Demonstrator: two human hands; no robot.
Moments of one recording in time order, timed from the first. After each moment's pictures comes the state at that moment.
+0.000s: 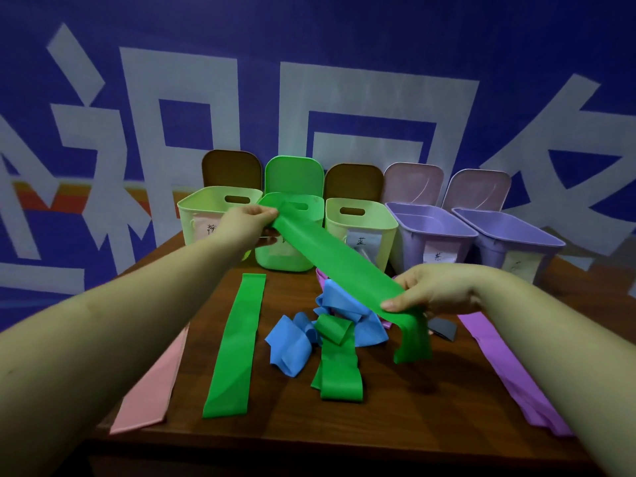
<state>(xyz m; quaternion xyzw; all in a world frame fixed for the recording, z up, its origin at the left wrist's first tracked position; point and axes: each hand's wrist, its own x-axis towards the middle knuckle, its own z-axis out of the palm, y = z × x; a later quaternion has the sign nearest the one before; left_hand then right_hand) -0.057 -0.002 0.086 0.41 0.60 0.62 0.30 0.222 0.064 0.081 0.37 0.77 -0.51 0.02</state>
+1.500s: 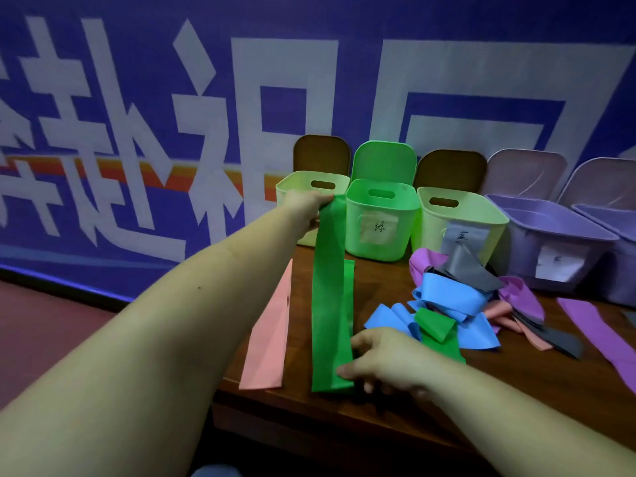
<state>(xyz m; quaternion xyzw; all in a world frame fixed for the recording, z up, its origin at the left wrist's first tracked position) -0.140 0.000 0.077 0.26 0.62 0.66 0.34 0.071 -0.057 -0.011 0.39 0.79 -0.47 0.00</state>
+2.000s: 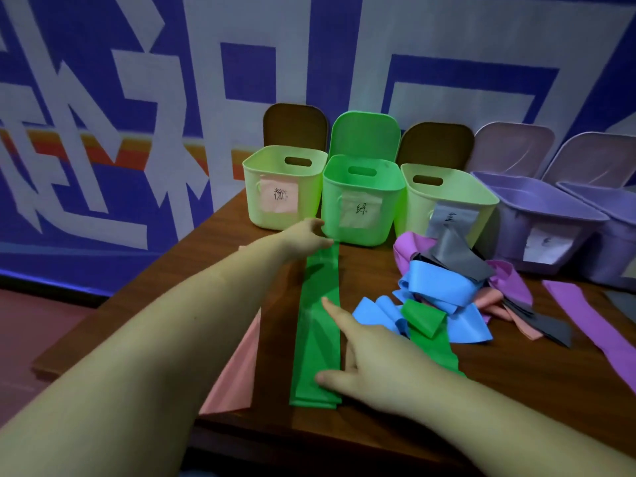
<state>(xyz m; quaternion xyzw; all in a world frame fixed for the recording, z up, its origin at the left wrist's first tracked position) -0.140 0.042 -0.001 0.51 0.76 0.32 0.24 0.072 -0.046 -0.013 0.32 0.93 -0.17 0.01</state>
